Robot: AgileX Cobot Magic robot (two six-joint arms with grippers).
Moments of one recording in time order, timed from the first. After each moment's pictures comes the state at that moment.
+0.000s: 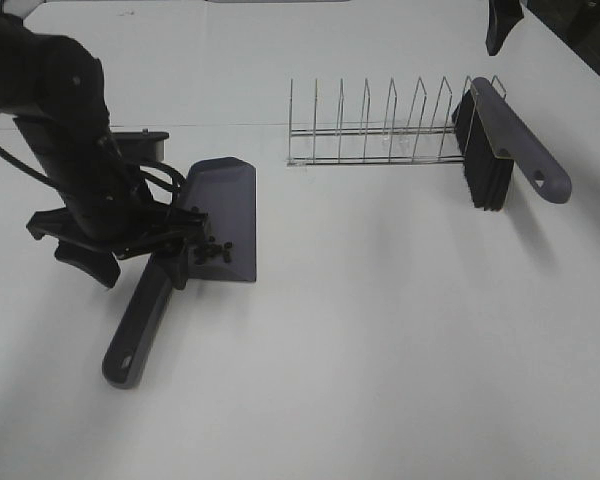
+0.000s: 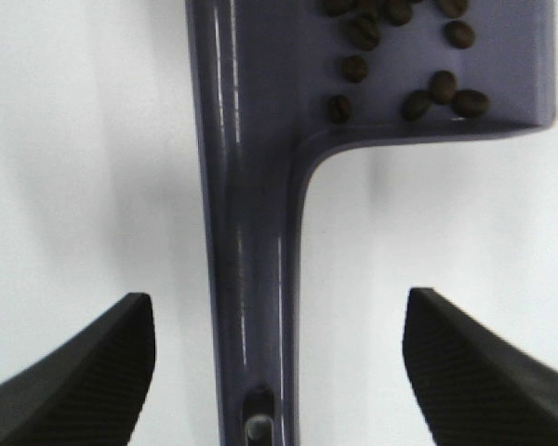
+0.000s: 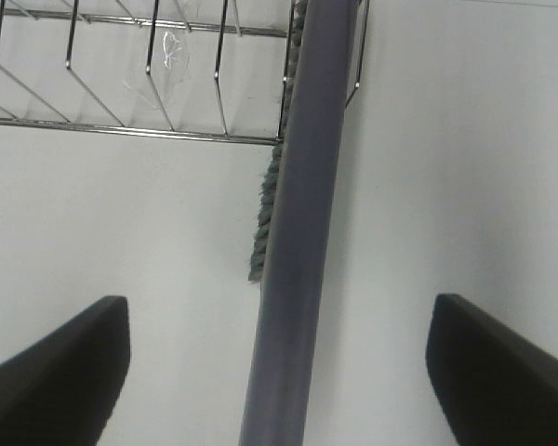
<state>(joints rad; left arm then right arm) -0.45 1.99 -1.25 -0.14 0.83 -0.26 0.07 2.11 -2.06 -0.05 1.22 0.04</state>
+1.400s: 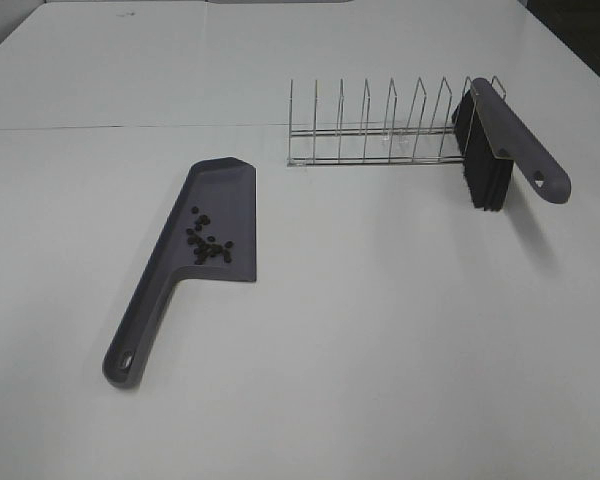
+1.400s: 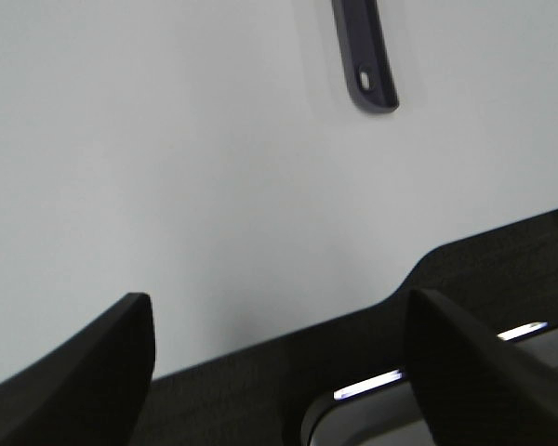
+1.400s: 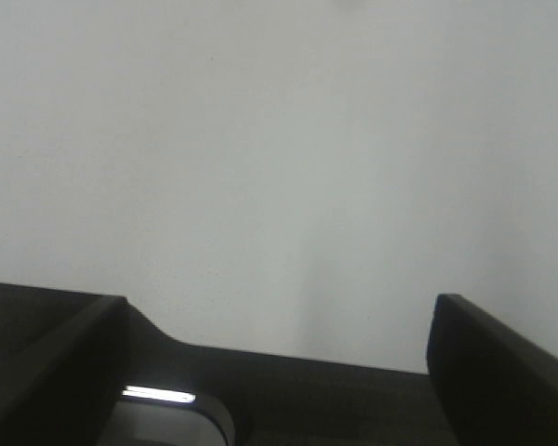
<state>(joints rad) -0.45 0.44 -0.54 0.02 1.15 -0.20 0.07 0.58 -0.56 0.02 1.09 -0.01</state>
